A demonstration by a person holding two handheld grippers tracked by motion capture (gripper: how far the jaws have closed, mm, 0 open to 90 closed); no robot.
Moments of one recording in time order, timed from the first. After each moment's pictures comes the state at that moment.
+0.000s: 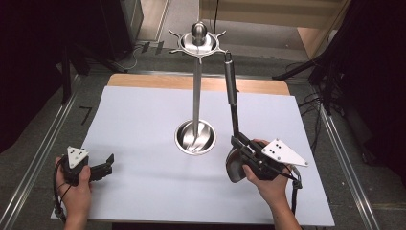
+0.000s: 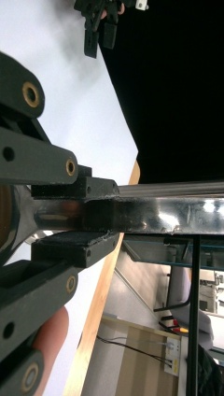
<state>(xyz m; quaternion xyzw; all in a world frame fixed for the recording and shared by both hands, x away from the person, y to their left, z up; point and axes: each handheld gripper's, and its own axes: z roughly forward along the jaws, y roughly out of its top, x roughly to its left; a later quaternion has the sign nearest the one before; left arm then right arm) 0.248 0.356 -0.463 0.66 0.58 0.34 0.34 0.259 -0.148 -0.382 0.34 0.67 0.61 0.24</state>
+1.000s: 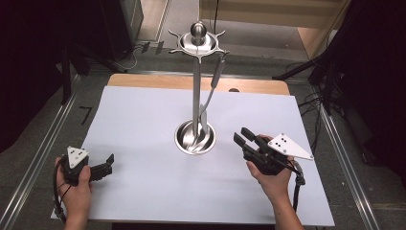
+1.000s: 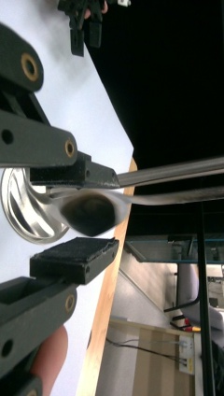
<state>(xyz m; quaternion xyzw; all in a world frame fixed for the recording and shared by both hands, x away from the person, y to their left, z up) 0.248 0.356 -0.463 0.66 0.58 0.34 0.34 0.270 -0.158 -0.380 0.37 0.66 0.62 0.22</state>
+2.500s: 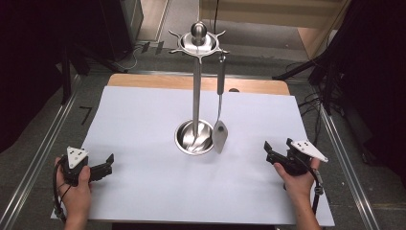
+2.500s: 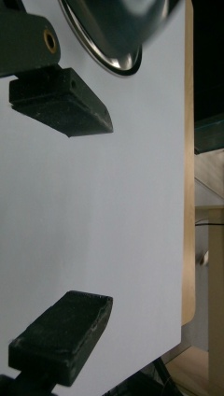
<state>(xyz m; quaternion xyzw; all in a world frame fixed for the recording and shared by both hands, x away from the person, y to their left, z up) 0.247 0.356 -0.463 0.66 0.58 0.34 0.34 0.295 -0.241 -0.452 0.56 0.63 0.46 0.29</state>
